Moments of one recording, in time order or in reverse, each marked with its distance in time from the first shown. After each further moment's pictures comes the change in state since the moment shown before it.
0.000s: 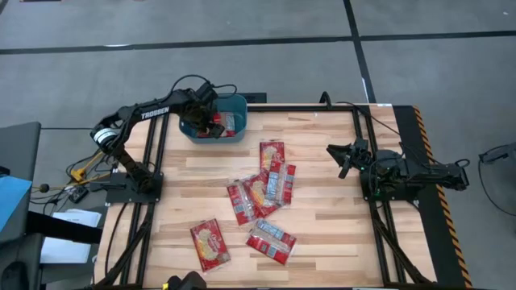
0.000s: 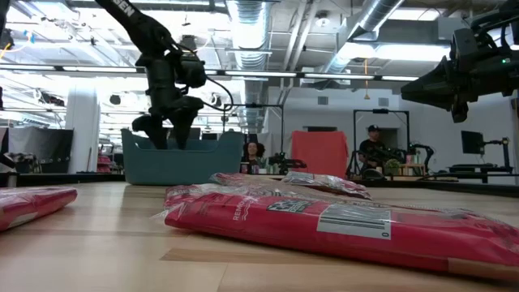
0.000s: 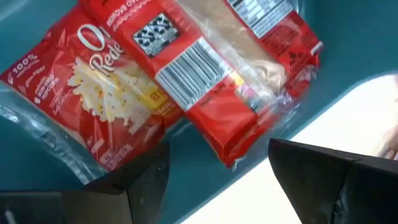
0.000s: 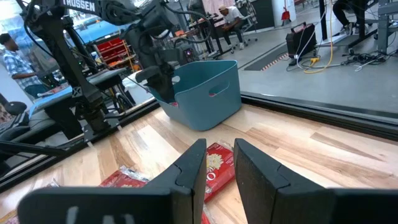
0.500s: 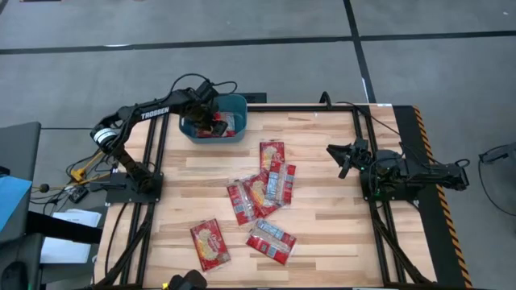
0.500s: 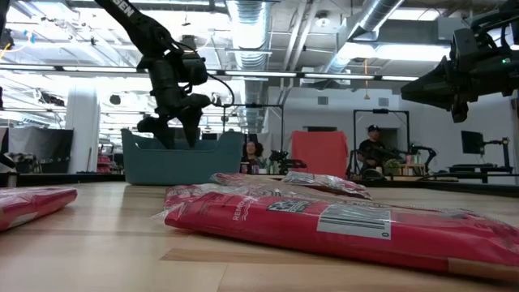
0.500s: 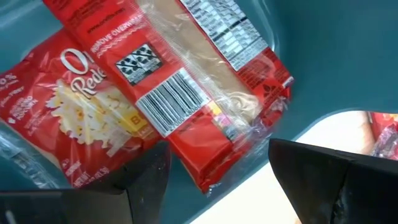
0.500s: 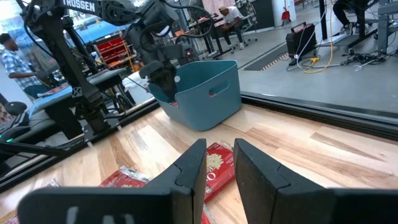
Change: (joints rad) left arm 0.001 0.000 -0.003 0.081 0.042 -0.081; right arm 0.000 0.000 0.000 0.000 0.000 0.001
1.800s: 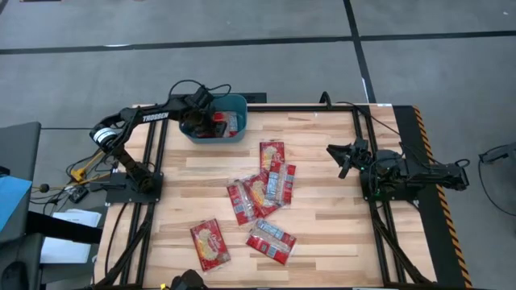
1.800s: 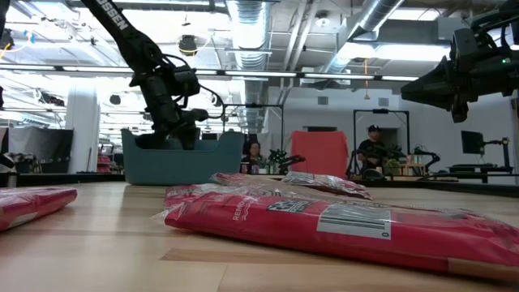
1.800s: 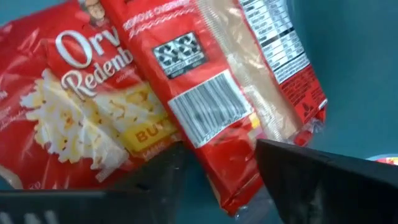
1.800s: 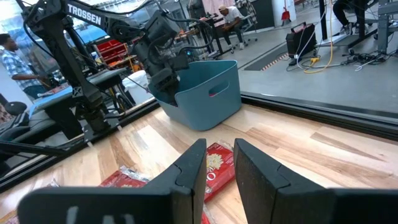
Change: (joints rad) left arm 0.035 0.000 -0.169 0.264 0.046 -0.147; right arm 0.000 0.000 0.000 0.000 0.000 0.000
